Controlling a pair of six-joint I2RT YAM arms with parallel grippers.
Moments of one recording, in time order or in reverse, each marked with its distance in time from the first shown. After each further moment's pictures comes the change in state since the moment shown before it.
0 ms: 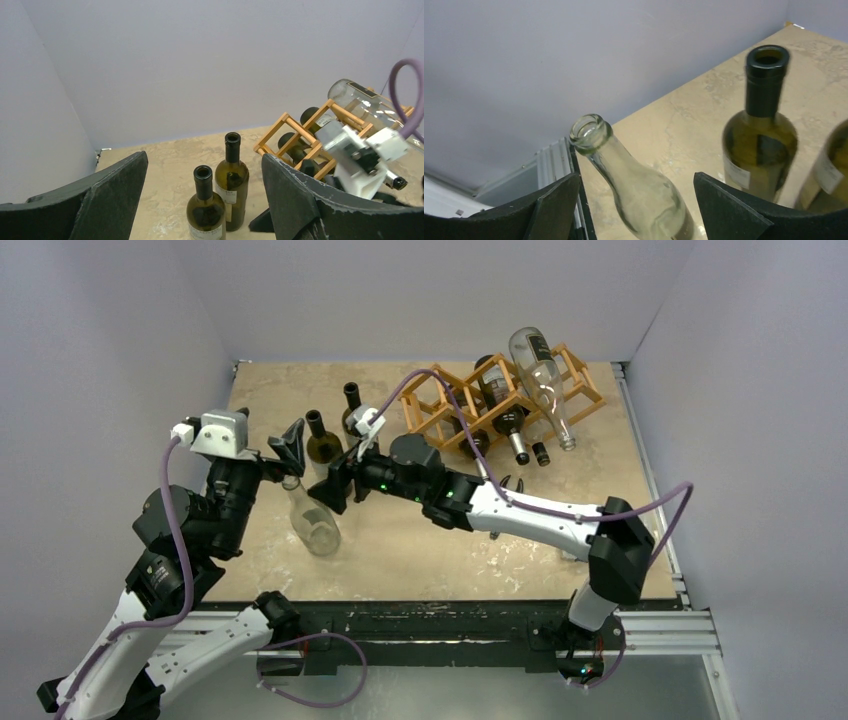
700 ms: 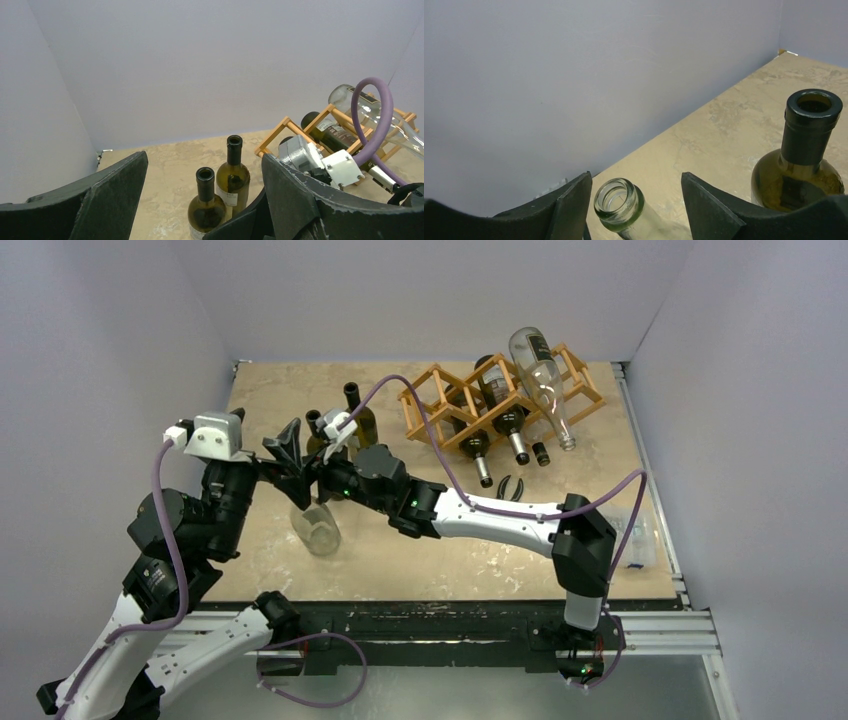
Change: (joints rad) left arm 0.000 -0.013 0.000 0.007 -0.008 0.003; right arm 0.117 0.193 0.186 0.109 0.200 0.035
